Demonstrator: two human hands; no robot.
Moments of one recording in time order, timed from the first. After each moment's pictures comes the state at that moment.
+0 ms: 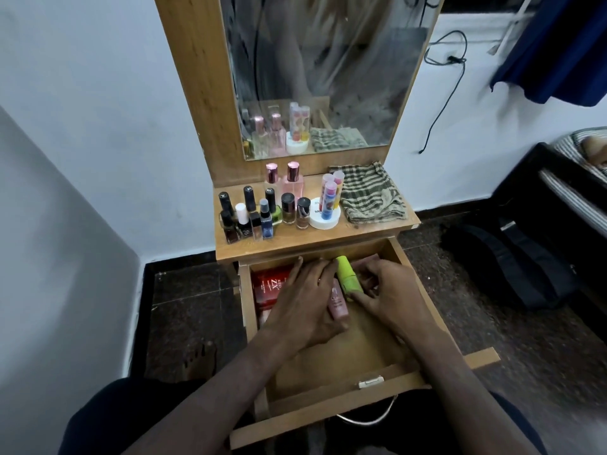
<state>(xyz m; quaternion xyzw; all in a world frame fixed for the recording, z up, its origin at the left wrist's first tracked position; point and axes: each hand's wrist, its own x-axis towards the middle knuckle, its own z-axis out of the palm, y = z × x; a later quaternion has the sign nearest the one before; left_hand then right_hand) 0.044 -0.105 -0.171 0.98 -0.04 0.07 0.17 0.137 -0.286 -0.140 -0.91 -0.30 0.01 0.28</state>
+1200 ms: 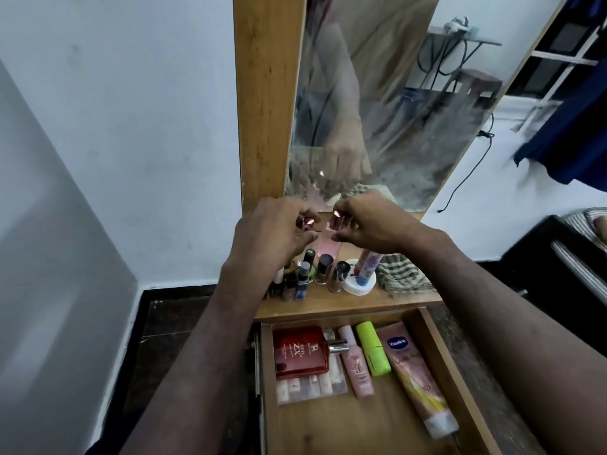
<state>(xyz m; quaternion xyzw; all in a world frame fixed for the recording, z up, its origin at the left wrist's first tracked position) 0.112 0.033 -0.006 0.94 0.17 0.17 0.24 0.252 -0.114 0.015 -0.88 -0.48 0.01 0.04</state>
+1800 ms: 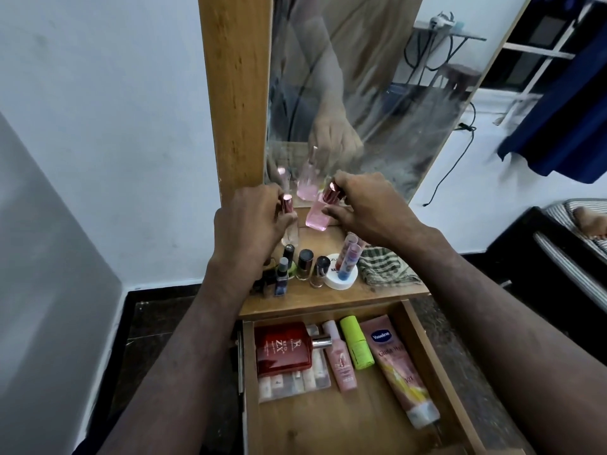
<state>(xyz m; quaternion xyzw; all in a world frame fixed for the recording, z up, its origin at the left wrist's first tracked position) 0.127 0.027 -0.010 0.93 0.23 0.23 0.17 0.250 -0.132 0.023 -0.89 -0.43 -0.11 0.10</state>
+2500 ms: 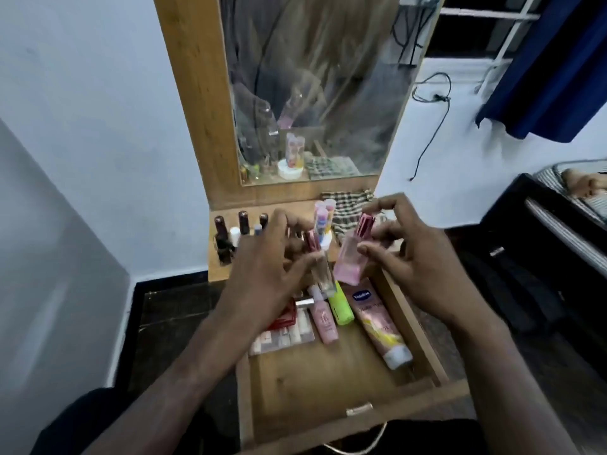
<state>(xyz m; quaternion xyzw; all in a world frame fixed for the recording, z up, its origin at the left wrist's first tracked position) 0.029 -0.078 -0.014 0.87 0.09 0.19 0.44 0.139 -0.285 0.010 -0.85 -0.37 -0.03 0.38</state>
